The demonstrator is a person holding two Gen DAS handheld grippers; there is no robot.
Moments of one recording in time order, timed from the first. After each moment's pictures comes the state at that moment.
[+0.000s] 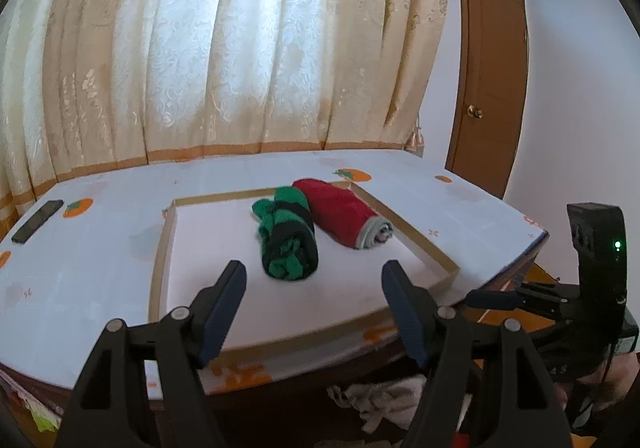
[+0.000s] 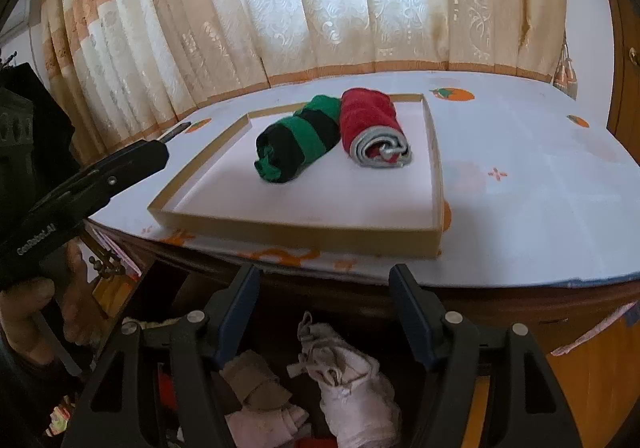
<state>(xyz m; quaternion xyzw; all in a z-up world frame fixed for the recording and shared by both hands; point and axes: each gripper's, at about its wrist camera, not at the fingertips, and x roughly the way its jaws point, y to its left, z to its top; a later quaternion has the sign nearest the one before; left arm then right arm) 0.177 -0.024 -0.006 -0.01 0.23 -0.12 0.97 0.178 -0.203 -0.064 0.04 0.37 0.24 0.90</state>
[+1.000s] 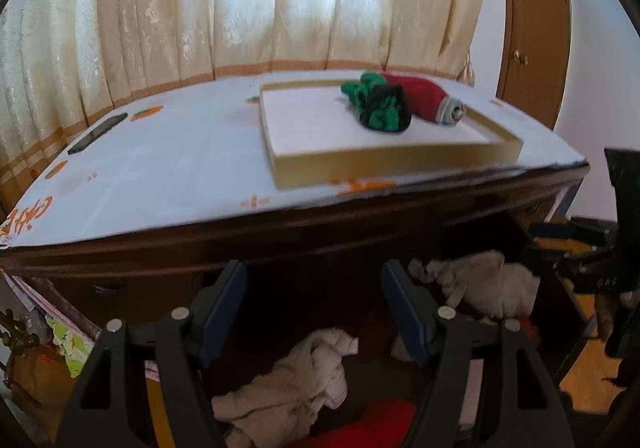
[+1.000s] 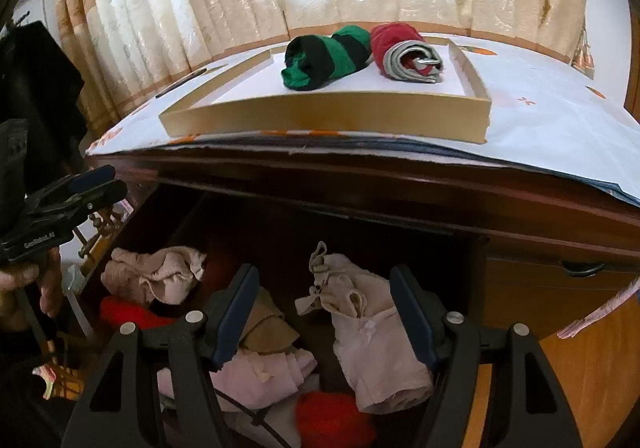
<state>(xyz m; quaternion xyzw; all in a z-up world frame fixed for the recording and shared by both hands) 0.115 0.046 -0.086 0.01 0.34 -0.04 0.94 0.137 -0.181 -0.119 -0.01 0.41 0.26 0.88</state>
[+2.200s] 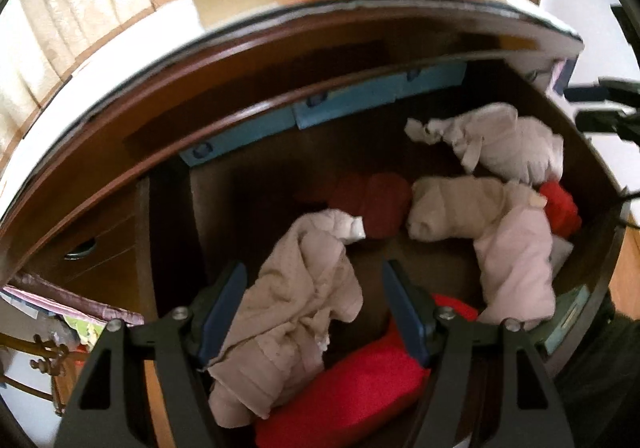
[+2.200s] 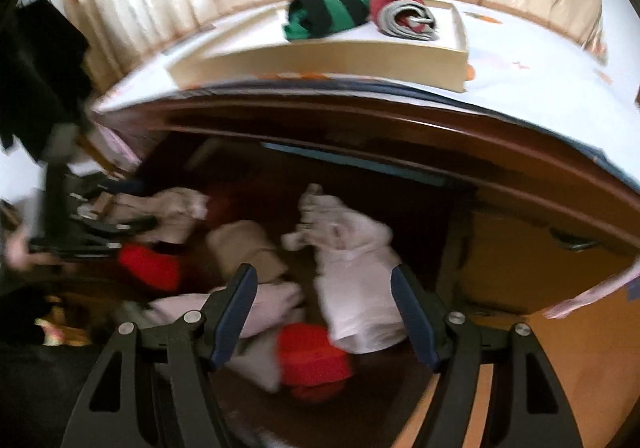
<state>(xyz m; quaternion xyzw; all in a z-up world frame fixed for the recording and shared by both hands) 0.122 0.029 -0.158 0.11 0.49 -0.08 0.86 0.125 -0.198 -0.123 -0.06 0.47 0.26 0.84</state>
